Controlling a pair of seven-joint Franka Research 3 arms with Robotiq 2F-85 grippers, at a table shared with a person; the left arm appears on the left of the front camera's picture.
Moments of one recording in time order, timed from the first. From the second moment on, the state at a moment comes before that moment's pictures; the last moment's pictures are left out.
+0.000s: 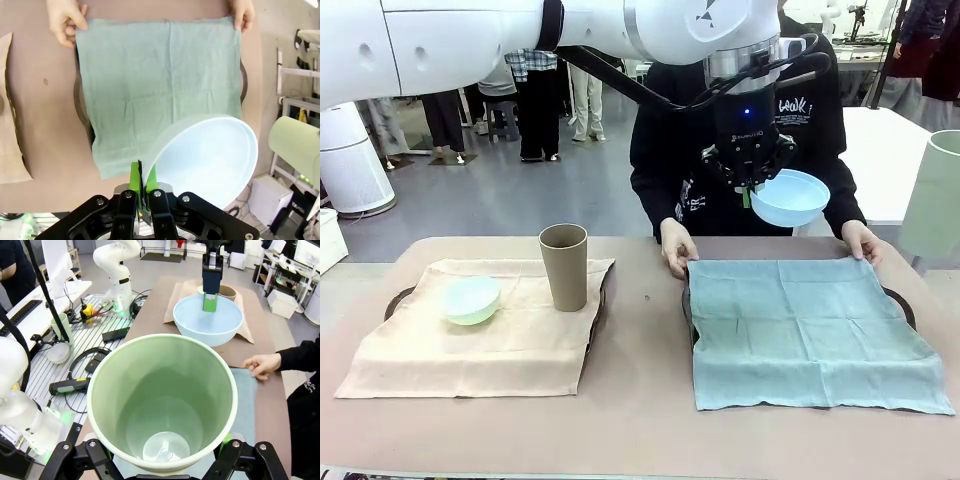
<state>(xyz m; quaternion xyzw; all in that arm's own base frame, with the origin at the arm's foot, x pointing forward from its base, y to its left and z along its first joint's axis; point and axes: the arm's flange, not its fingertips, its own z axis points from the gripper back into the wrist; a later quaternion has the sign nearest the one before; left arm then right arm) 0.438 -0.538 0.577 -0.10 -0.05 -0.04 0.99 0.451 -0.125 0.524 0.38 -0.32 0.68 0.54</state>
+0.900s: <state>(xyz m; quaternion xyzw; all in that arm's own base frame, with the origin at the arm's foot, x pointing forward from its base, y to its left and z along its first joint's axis) 0.442 -0.537 0.568 -0.09 -0.05 -0.04 0.99 0.454 -0.123 0.517 0.39 -0.31 0.68 0.53</state>
